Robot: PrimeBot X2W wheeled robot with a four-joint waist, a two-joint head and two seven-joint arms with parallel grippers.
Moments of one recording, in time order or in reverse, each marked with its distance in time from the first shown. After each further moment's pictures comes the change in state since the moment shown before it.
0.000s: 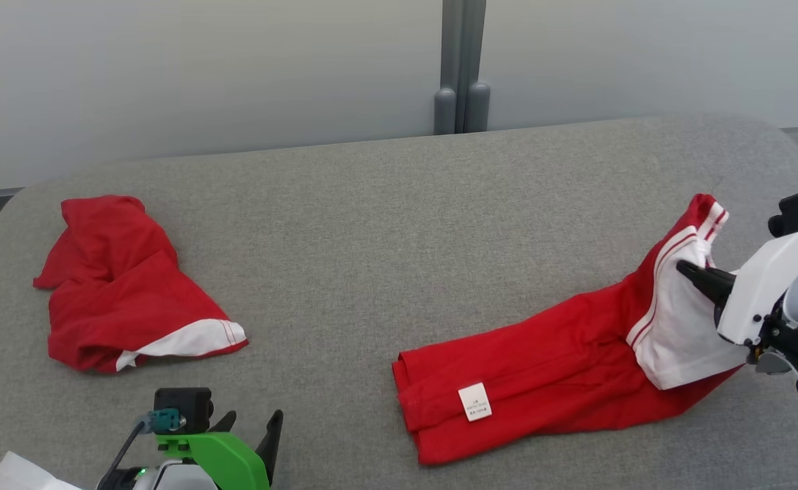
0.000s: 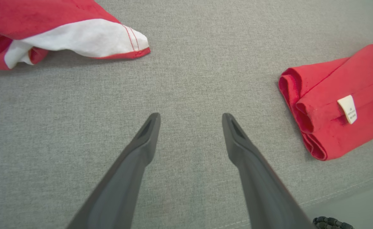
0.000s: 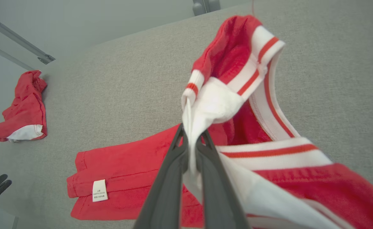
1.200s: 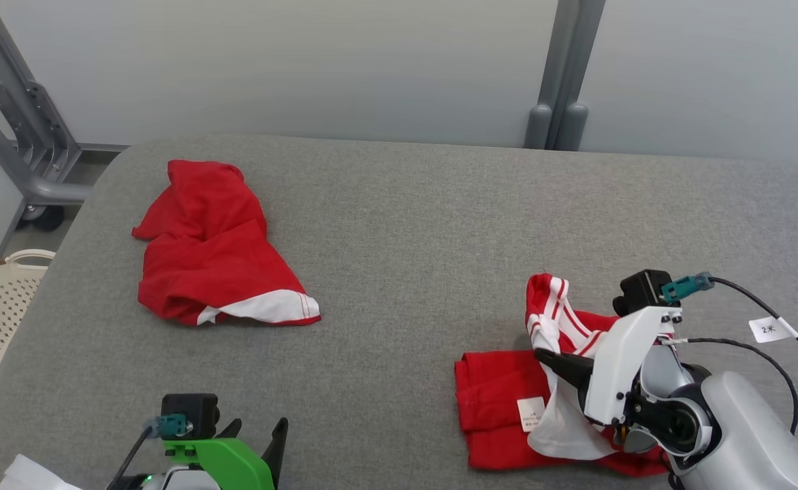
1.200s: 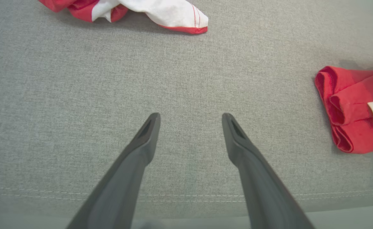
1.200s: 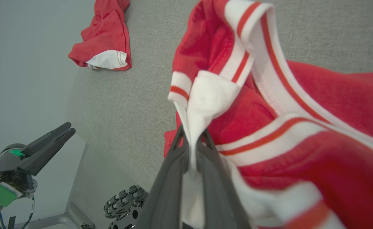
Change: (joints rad) left arm 0.004 -0.013 -0.015 0.012 -0.008 -0.003 0.000; right arm 0.129 0.288 0.065 -0.090 -0.068 0.000 0.101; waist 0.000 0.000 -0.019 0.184
